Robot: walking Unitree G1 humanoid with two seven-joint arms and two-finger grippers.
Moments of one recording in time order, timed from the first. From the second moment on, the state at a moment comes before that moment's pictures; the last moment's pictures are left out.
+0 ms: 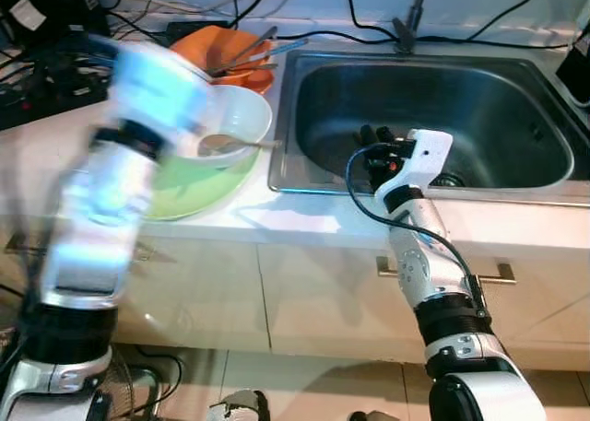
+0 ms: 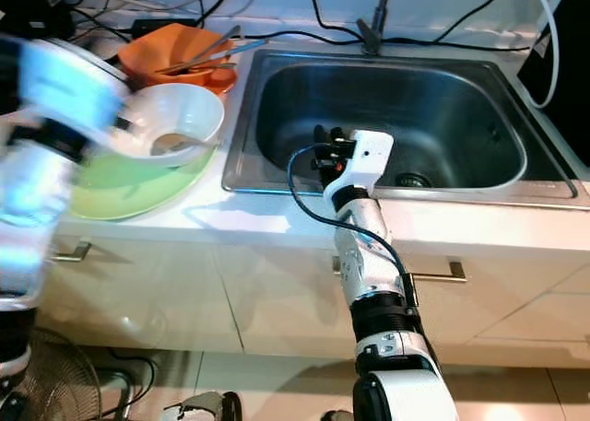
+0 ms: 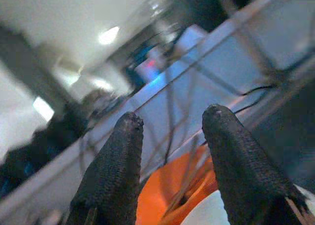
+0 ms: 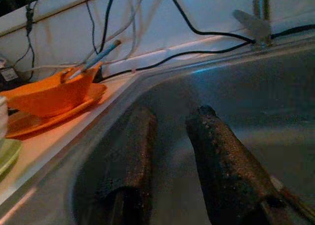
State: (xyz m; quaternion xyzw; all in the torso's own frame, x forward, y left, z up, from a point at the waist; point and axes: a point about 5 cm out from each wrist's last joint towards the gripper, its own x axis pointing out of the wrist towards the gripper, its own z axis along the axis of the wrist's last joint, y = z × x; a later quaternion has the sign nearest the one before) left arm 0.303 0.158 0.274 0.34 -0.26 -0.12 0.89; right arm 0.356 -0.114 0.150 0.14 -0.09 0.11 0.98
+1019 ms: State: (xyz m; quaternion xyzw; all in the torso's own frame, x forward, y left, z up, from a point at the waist) left arm 0.284 0.120 0.213 0.42 -0.18 -0.31 0.83; right arm 0.356 -0.114 0.149 0.15 -0.09 0.10 0.98
